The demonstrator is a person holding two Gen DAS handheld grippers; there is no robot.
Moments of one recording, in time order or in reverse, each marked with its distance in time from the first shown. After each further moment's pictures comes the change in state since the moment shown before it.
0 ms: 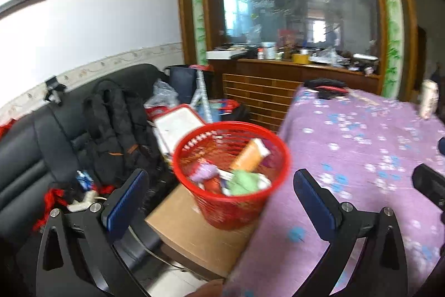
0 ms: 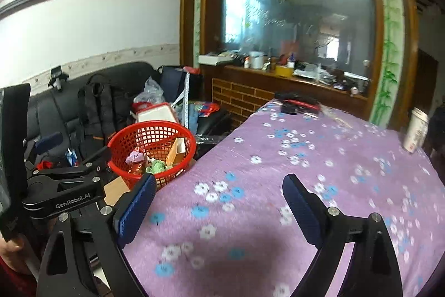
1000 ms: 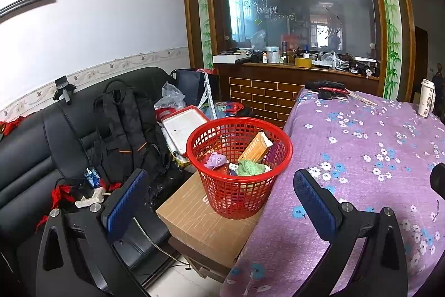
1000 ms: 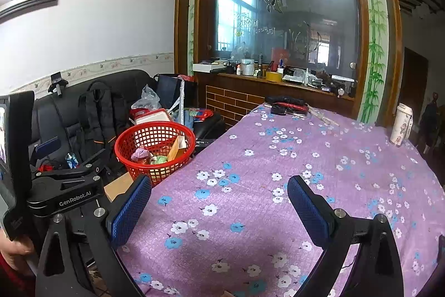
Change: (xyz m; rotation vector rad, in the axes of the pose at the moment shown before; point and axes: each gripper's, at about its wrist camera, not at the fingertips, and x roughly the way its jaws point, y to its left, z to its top) left arm -0.029 0.006 -0.021 0.011 -0.027 0.060; right arm -0.041 0.012 -0.020 0.009 -0.030 -0.033
